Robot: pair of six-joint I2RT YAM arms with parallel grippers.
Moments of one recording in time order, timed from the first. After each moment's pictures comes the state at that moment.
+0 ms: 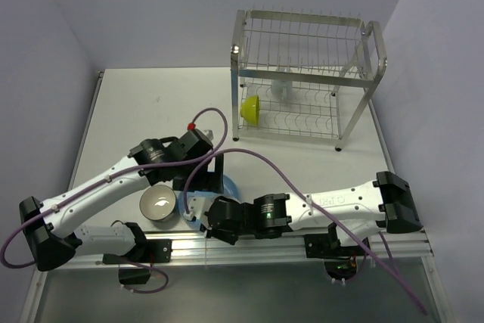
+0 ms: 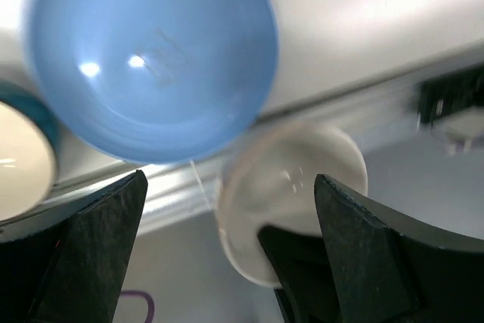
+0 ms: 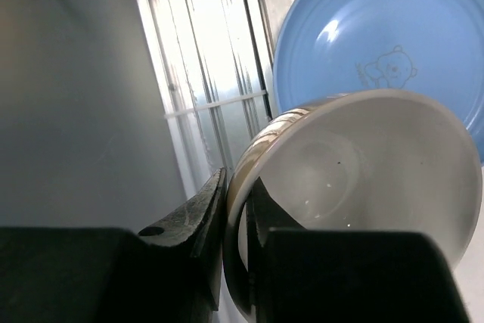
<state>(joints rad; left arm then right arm) -0.95 1.20 1.15 -1.06 0.02 -0.81 1.54 1.43 1.06 -0.47 0.12 0.15</state>
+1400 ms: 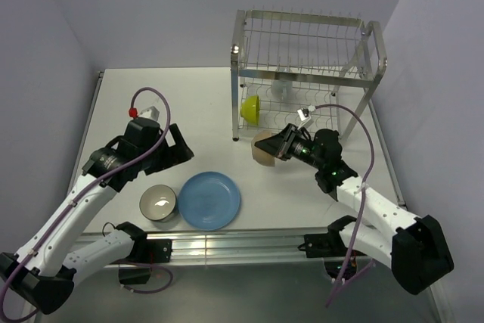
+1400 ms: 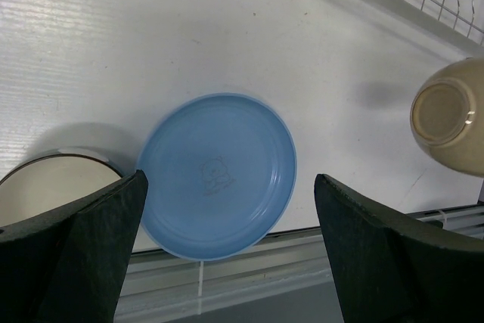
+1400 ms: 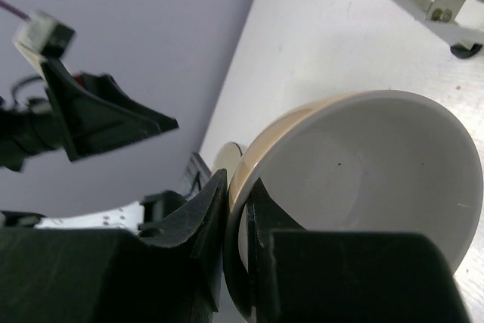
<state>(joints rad) -0.53 0.93 1.03 -0.89 -0.09 -0.78 0.45 0.98 0.47 0.39 -0.47 0.96</state>
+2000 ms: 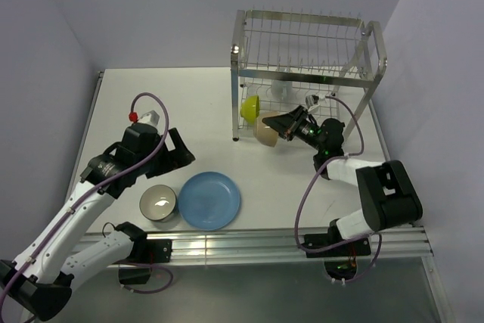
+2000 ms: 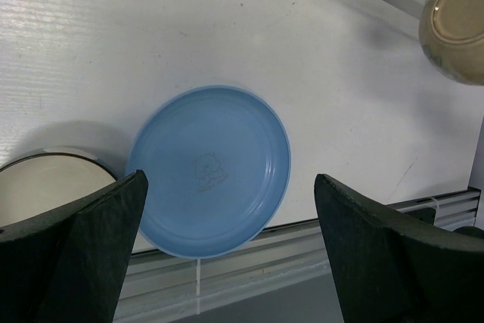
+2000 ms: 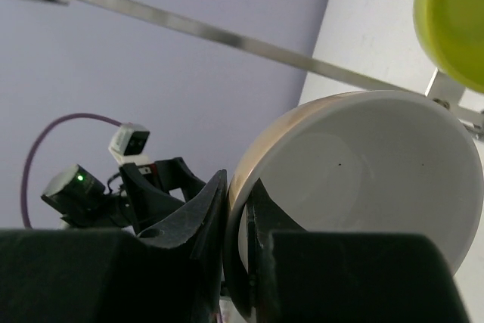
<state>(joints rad) -0.53 0.88 0.97 -0.85 -0.05 -0.77 0.21 1.42 0.48 1.05 -0.68 1.34</state>
